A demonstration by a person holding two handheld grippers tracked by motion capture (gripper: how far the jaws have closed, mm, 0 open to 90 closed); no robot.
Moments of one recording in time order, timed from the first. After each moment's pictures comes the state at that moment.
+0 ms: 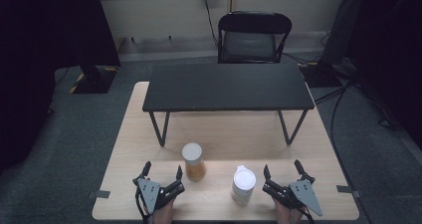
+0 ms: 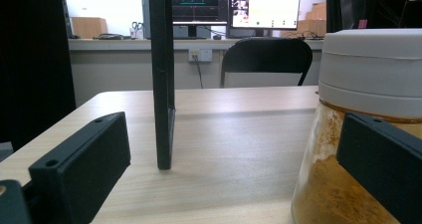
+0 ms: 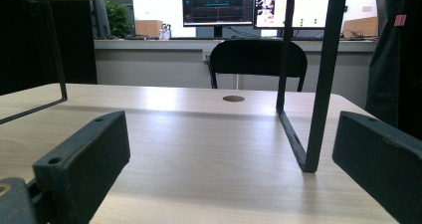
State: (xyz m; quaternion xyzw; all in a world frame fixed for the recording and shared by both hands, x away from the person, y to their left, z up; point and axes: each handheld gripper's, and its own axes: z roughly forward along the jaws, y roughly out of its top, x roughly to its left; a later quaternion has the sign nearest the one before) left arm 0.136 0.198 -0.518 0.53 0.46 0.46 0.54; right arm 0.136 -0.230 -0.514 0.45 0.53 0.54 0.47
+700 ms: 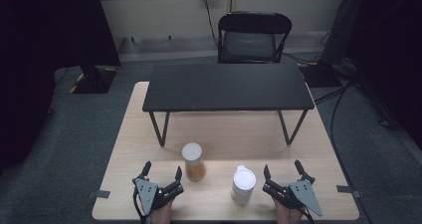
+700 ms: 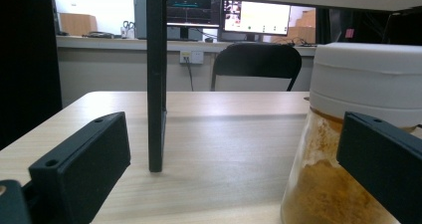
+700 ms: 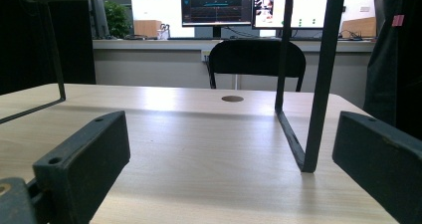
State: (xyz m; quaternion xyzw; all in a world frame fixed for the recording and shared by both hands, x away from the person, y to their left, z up) left arm 0.135 0.205 -0.517 0.52 0.45 0.45 0.56; right arm 0.135 -0.229 -0.514 0.45 0.53 0.54 0.47
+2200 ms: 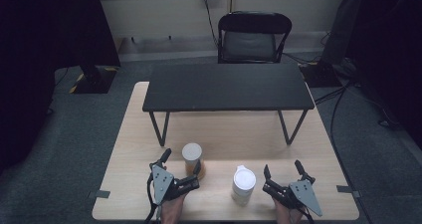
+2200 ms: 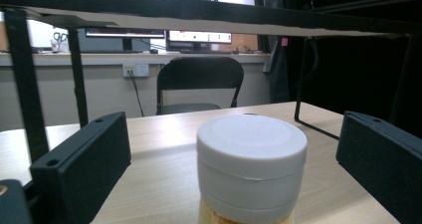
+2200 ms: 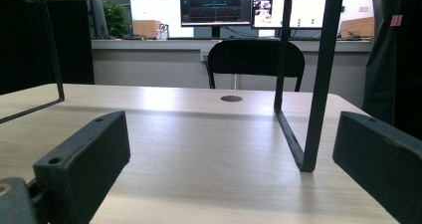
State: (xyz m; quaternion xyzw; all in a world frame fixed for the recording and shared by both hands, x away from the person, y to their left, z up) left arm 0.161 0.196 -0.479 0.57 0.38 0.39 0.61; right arm 0.135 -0.228 -0.514 0.45 0.53 0.54 0.47
